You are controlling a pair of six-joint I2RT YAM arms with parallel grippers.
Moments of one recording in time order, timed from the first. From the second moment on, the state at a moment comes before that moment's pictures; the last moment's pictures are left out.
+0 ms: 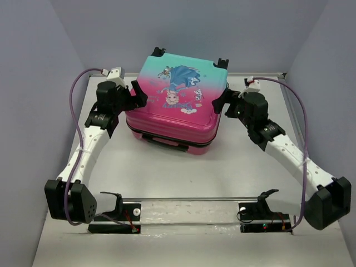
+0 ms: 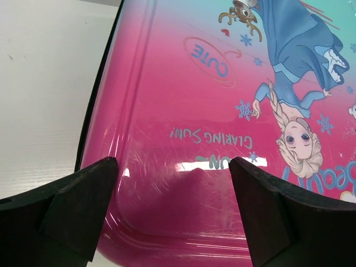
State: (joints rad) left arm -0.14 1.26 1.11 -0.22 0.15 -0.33; right arm 0.49 1.14 0.99 -0.05 0.11 0.47
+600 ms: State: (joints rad) left arm -0.15 1.41 1.16 -0.19 -0.01 -0.32; right arm 0.36 1.43 1.10 -0.02 -0.07 0.57
